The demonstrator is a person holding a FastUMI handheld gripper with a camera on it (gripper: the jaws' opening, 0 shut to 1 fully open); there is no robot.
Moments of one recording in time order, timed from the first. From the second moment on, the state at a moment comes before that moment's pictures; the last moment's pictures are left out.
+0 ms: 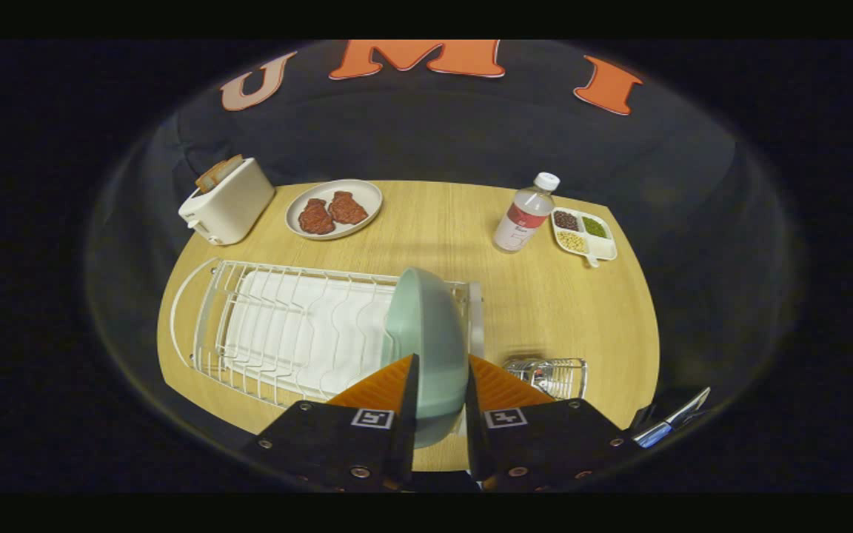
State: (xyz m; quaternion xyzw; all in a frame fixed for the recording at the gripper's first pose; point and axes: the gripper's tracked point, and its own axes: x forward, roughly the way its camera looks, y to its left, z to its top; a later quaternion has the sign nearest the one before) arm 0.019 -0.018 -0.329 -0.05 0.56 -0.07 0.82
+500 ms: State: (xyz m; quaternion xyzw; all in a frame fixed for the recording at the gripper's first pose) arm 0.000 -0.042 -0.301 -0.05 0.54 -0.09 0.83
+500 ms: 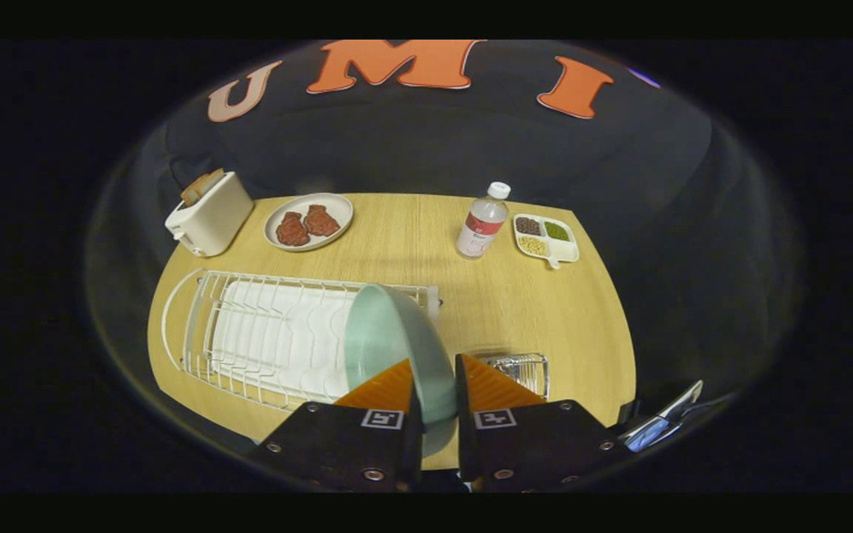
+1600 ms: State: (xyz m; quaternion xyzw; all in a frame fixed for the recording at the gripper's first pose) arm -0.148 -0.052 -0.339 0.23 0.56 0.02 0.79
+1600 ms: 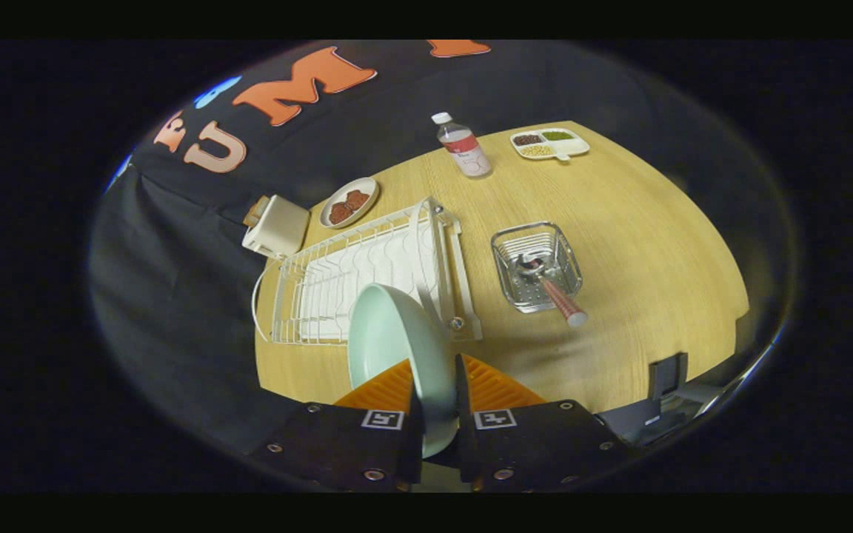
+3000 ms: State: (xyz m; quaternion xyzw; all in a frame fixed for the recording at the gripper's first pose) arm -0.201 -0.015 -0.461 0.34 0.58 0.06 0.74
